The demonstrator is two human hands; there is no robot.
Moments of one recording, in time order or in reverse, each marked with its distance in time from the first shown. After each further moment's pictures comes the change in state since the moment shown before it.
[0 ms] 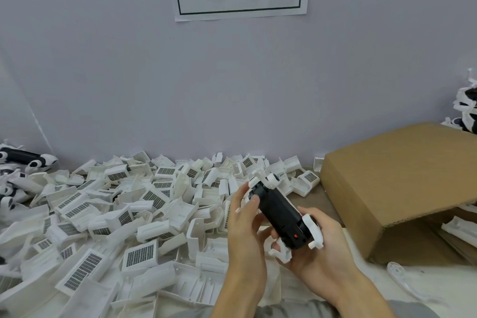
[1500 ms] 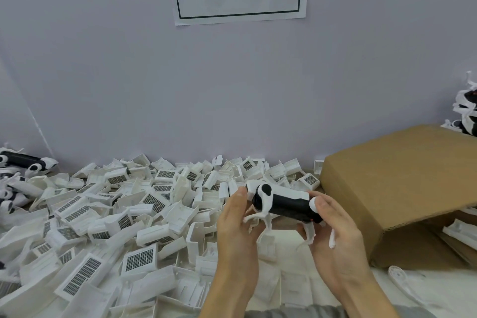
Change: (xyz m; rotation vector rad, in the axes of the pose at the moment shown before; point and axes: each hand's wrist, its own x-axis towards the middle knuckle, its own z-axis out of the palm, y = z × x) left_hand 0.000 0.021 -0.001 0.050 -0.052 -0.004; right_hand 0.000 -0.004 -0.011 -0.139 0.203 -0.602
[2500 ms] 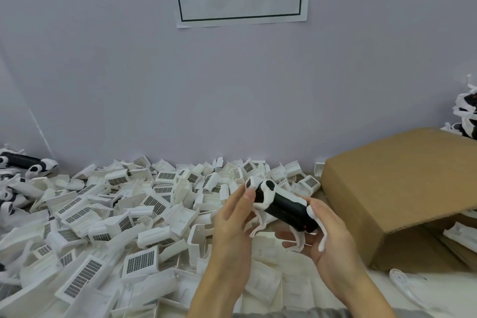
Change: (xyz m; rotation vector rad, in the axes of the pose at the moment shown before) left_hand 0.005 0.011 -0.009 0.072 -0.105 0.024; right_hand 0.002 0.001 0.000 -0.284 -0.116 0.085
